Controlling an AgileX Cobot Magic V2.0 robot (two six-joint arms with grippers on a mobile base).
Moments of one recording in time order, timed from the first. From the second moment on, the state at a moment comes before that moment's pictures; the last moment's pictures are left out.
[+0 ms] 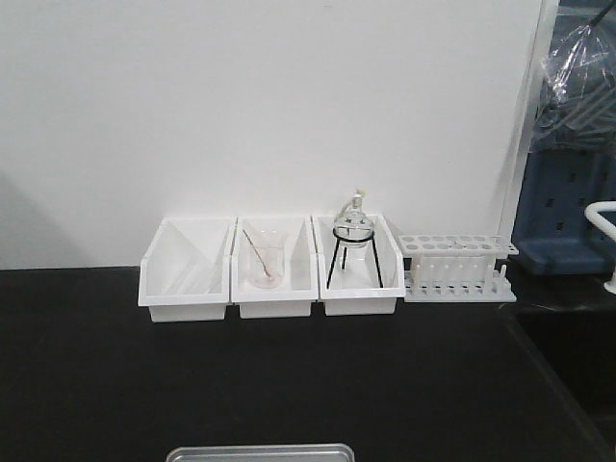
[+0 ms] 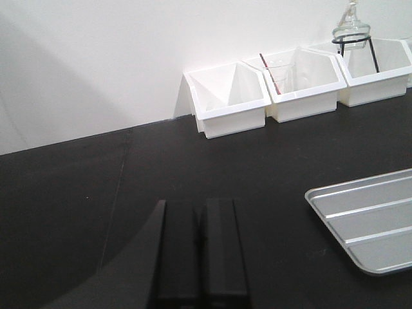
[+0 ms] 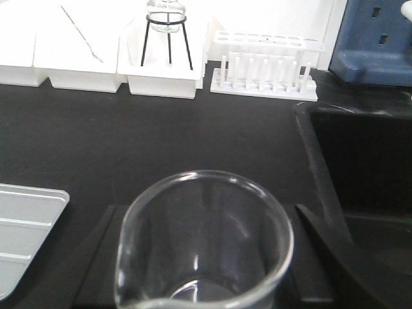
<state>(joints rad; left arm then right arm) -0.09 -0.02 0.03 0.11 0.13 0.02 0.14 0.69 -0.31 -0.85 0.02 0.85</state>
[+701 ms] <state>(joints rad) -0.09 -0.02 0.03 0.11 0.13 0.02 0.36 1.73 -0.73 -0.88 -0.79 0.52</state>
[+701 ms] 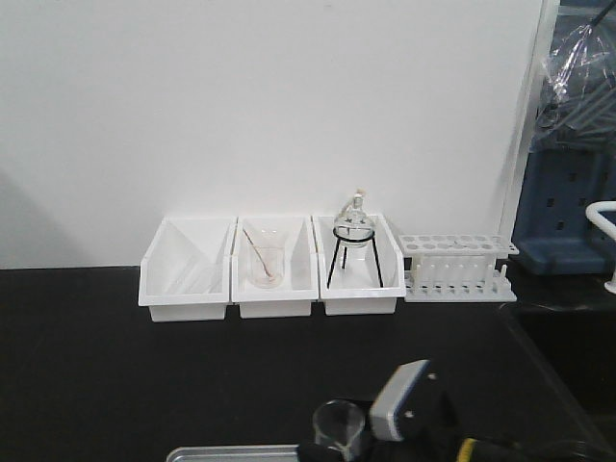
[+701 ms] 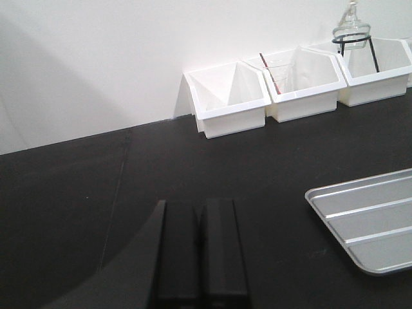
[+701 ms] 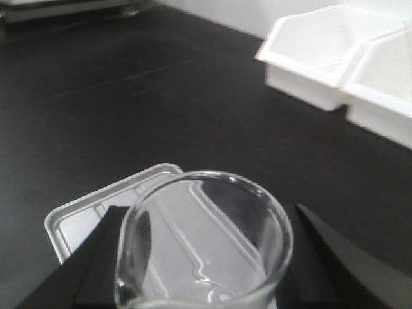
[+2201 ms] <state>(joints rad) -0.09 -0.02 0.03 0.11 0.13 0.02 0.43 2.14 -0.99 -0.87 -0.79 0.44</state>
